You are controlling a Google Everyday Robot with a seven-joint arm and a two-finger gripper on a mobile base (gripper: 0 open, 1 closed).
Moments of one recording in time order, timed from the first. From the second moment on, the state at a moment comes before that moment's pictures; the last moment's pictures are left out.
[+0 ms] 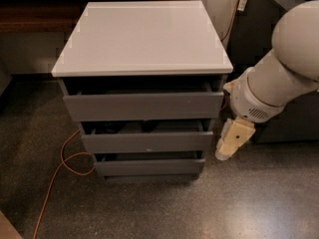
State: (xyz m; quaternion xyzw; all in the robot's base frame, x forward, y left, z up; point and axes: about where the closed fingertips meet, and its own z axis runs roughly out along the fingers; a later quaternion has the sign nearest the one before) arm 0.466 -0.168 0.856 -0.59 0.78 -0.01 0.20
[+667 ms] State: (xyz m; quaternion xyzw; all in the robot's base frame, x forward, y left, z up) arm 0.498 -0.173 0.760 -0.61 0.78 0.00 0.16
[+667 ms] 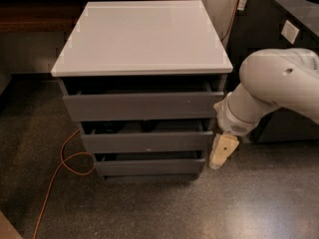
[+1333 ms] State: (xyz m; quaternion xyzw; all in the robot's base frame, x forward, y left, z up) arm 0.538 -0.160 0.653 -0.64 0.75 0.03 0.18
